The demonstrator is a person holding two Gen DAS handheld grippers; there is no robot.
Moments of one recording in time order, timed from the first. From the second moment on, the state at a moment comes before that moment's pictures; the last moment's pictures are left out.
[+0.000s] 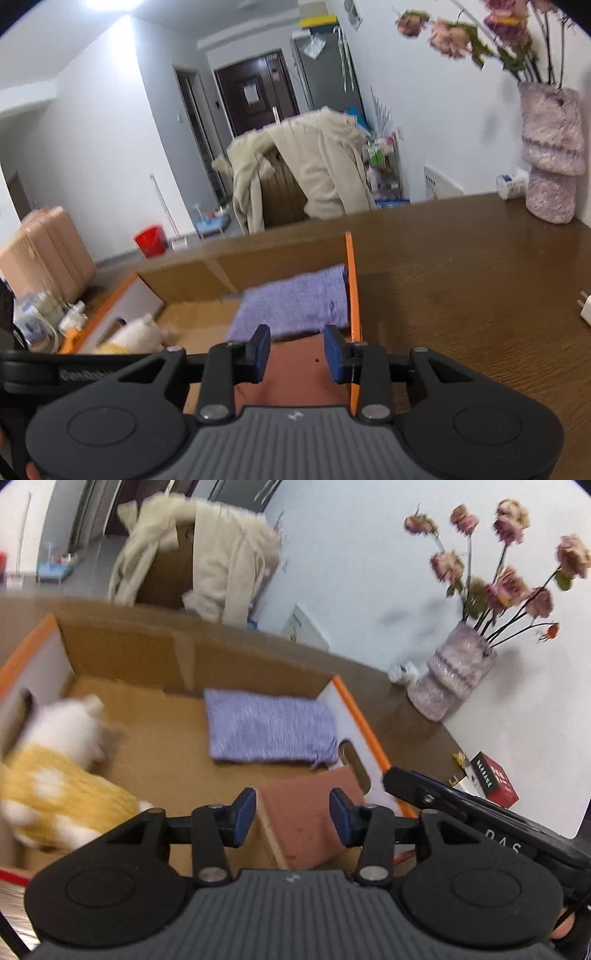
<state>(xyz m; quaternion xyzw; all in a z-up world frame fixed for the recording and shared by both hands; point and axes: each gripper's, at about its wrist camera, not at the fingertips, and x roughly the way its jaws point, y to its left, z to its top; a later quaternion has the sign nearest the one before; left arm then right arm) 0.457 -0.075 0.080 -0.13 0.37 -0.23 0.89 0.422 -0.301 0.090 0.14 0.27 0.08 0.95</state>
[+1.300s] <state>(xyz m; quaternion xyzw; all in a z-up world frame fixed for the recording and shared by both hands) 0.224 0.049 0.051 -0.06 0.28 -0.05 0.96 0.199 -0.197 0.063 0.07 0.29 0.25 0.92</state>
